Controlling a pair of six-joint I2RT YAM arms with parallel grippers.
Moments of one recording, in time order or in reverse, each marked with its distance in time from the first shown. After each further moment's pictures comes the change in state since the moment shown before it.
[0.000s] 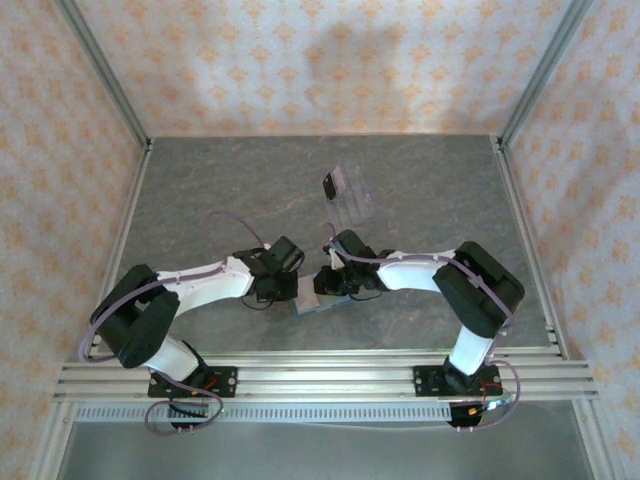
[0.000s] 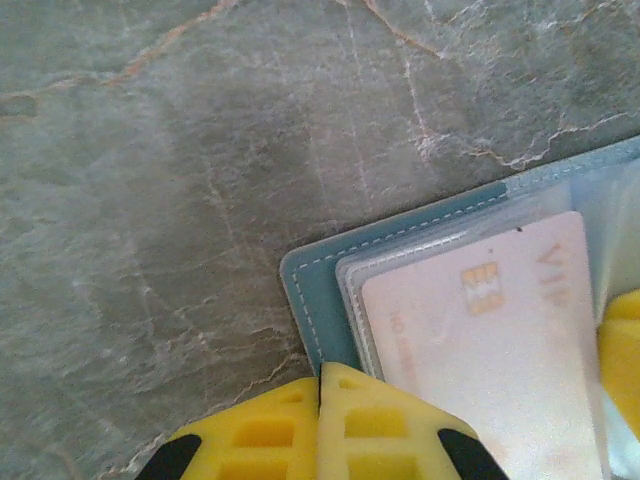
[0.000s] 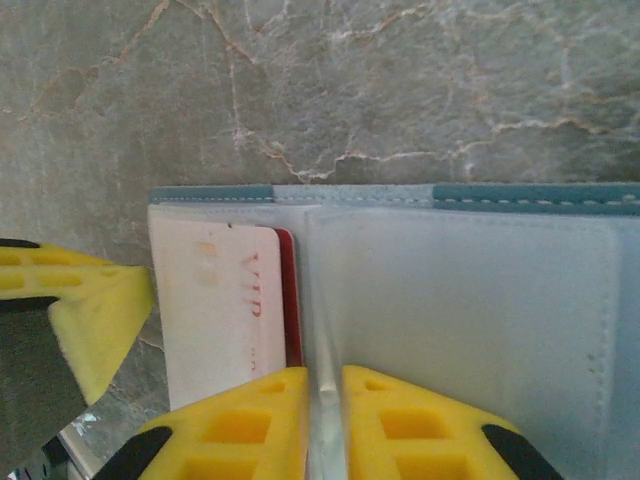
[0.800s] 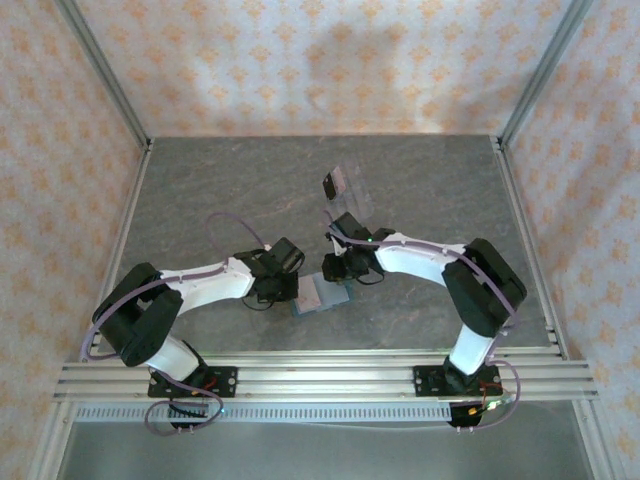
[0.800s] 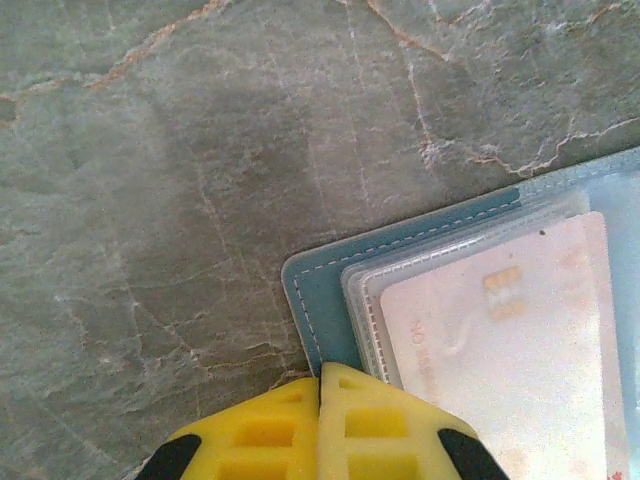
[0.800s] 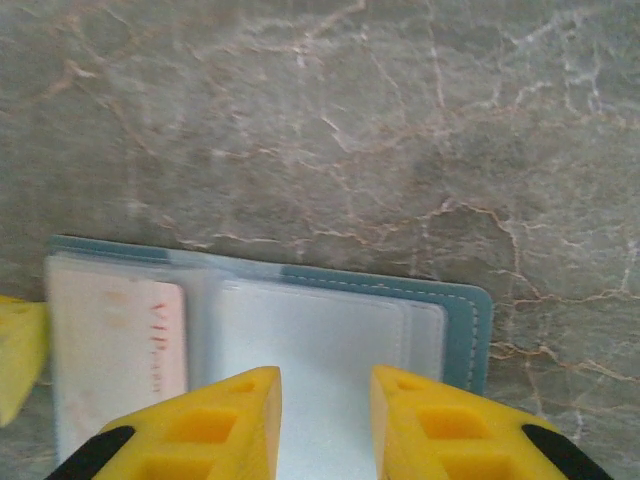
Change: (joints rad) left arm 0.000 0.006 -0.016 0.034 0.000 -0.003; right arm -0.037 0.008 0.199 -0.356 0.222 -0.233
